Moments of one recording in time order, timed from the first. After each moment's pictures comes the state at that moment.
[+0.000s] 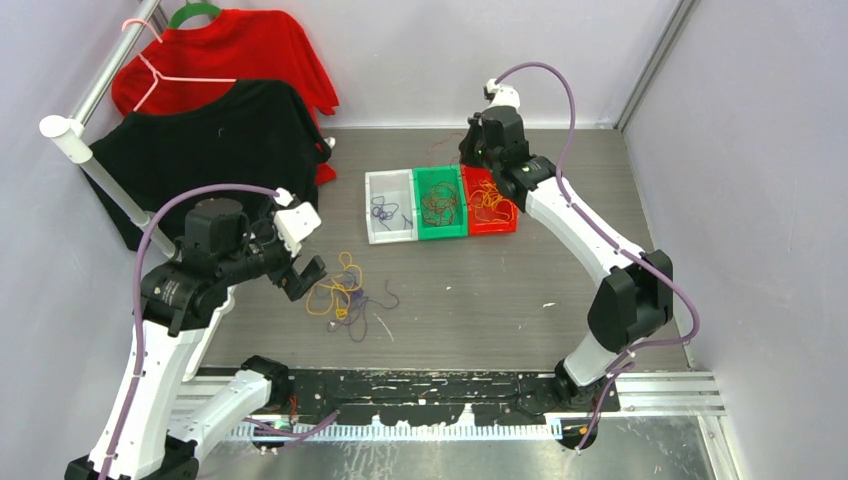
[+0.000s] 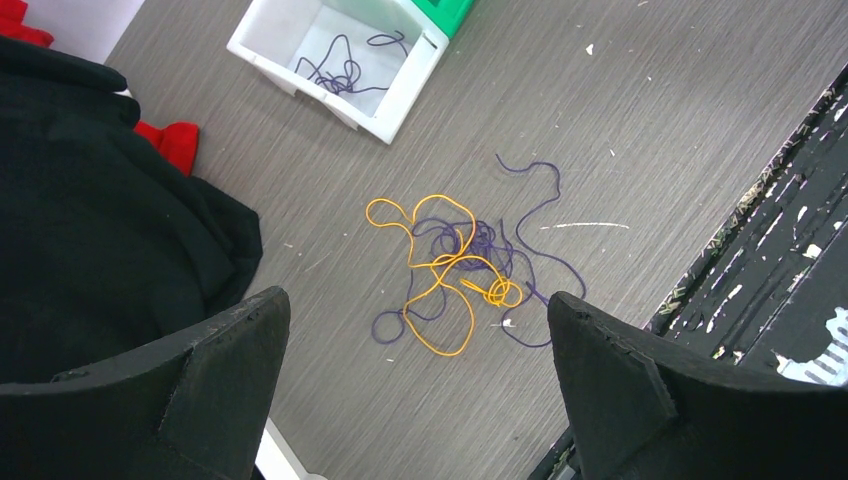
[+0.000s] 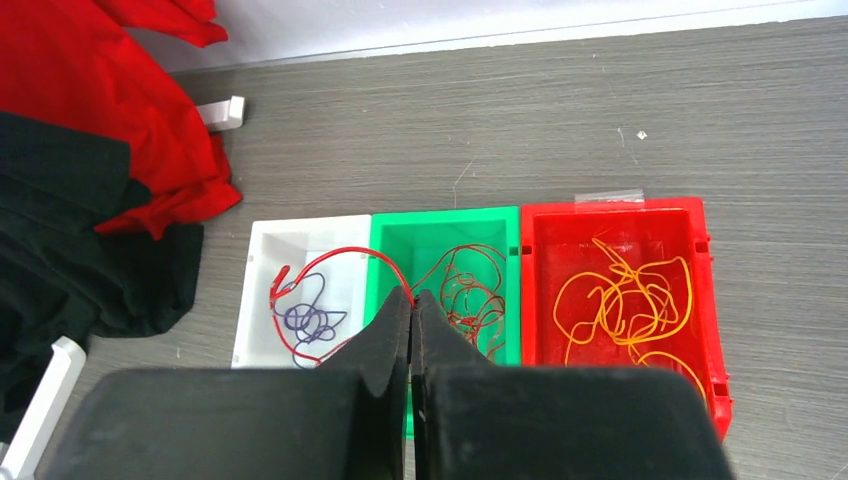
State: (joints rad) left arm -0.33 0.82 1.26 -1.04 0.38 0.53; right arm 0.46 1.62 1.48 -0.23 0.18 0.41
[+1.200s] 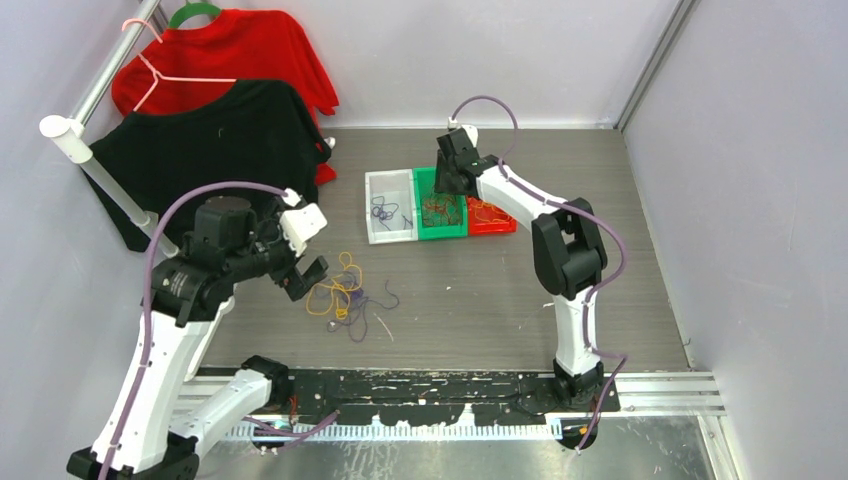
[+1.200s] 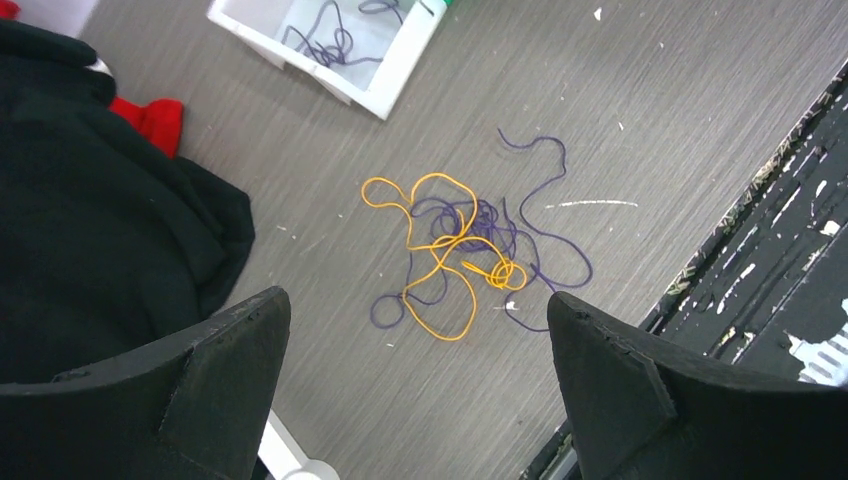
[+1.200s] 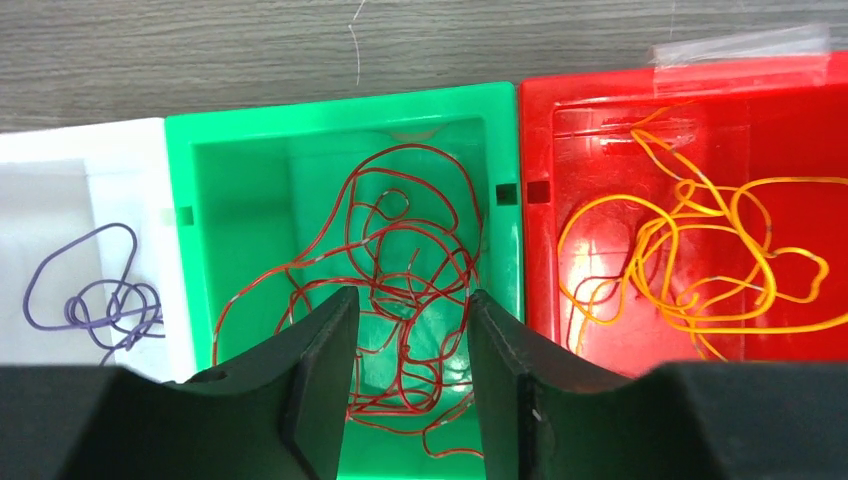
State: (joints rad) left arm -0.32 0.85 1.24 -1.05 0.37 0.56; right arm 0.49 2.07 1.66 -0.39 0.24 0.44
